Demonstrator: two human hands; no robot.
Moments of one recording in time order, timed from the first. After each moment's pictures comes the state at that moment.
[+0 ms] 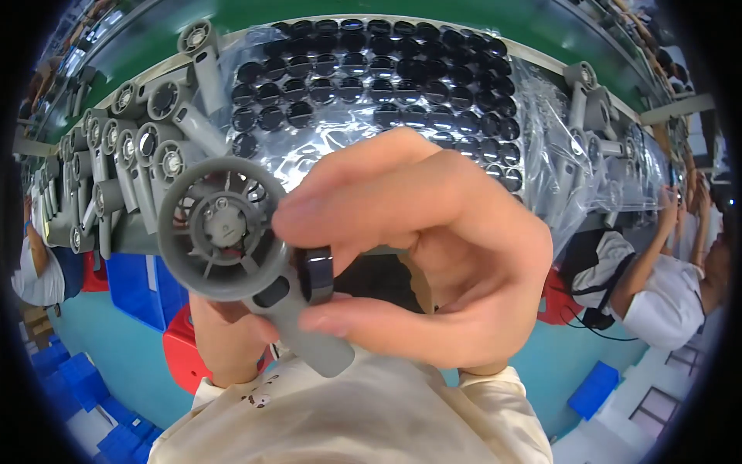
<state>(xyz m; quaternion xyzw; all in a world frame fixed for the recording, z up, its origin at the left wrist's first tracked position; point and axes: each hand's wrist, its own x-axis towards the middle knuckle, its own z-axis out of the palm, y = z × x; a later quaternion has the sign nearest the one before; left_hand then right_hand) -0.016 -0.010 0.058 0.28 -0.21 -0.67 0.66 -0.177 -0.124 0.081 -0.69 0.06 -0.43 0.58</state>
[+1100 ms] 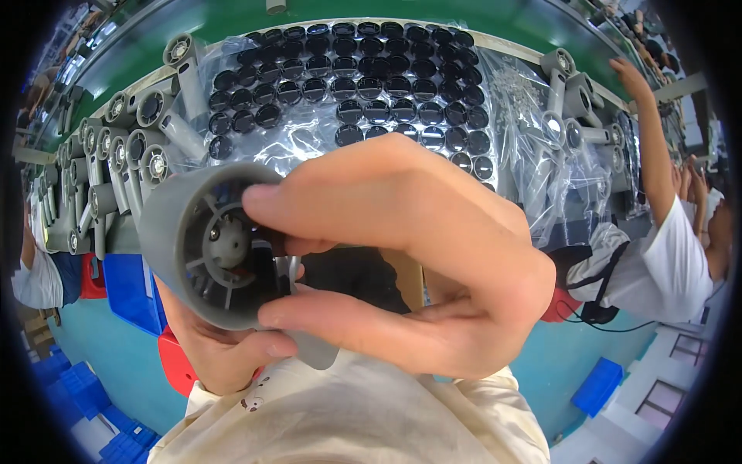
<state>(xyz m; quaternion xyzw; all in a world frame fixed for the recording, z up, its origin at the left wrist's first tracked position) -0.048 -0.018 0.053 0.31 -0.53 -0.41 0.68 -0.209 -0.109 0.101 -0.75 0.13 -0.45 0.47</state>
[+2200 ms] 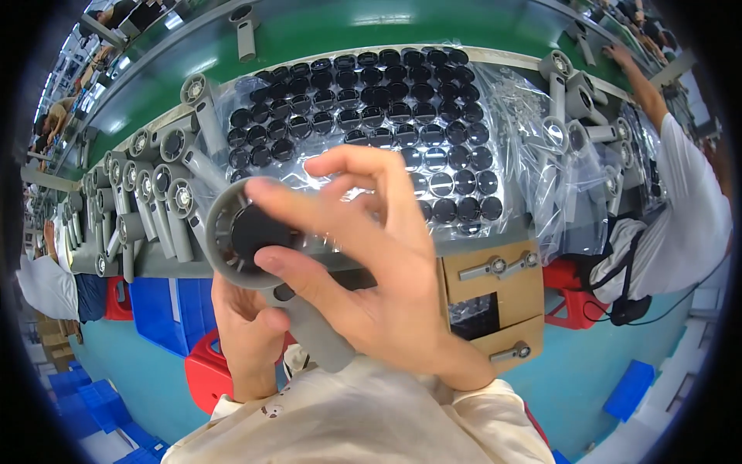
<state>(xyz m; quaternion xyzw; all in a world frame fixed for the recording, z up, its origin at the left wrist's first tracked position) -0.052 -0.010 0.057 0.32 -0.27 -0.58 0.70 -0.183 -0.093 0.078 -0.75 0.27 -0.46 0.39</state>
